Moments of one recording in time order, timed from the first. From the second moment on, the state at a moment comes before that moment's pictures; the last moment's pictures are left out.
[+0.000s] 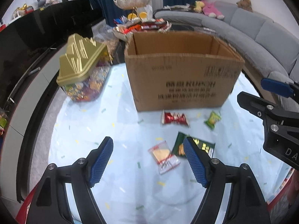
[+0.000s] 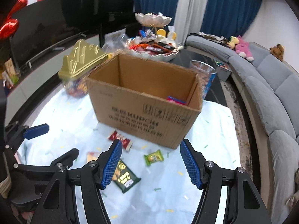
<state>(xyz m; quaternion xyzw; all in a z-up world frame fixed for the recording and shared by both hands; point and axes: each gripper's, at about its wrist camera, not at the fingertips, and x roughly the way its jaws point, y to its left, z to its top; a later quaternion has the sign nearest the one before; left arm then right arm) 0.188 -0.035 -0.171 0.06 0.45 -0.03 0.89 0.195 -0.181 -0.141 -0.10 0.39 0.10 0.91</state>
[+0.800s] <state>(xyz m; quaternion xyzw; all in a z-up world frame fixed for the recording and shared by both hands) 0.205 -0.049 -0.225 0.05 0.56 -0.06 0.83 0.223 -0.172 -0.201 -0.14 0.53 0.17 0.82</state>
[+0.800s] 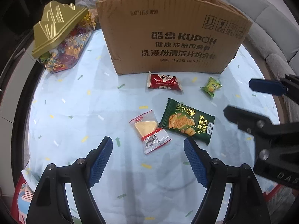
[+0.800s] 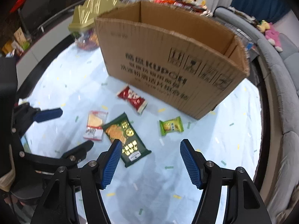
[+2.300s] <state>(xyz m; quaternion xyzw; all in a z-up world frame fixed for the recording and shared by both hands) 0.264 -0.026 -0.297 0.00 0.64 -0.04 0.77 0.259 -0.116 -0.287 -0.24 0.63 0.26 0.70</state>
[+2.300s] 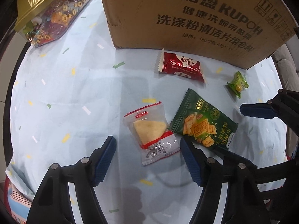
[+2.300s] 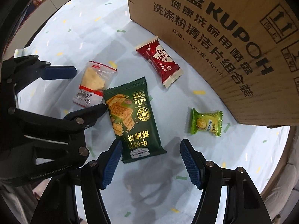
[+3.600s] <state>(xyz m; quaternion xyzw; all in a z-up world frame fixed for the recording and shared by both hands) 0.238 -0.012 -0.246 0.00 0.60 -0.03 0.80 0.257 -0.140 -0.274 -0.13 0.62 0.20 0.74</state>
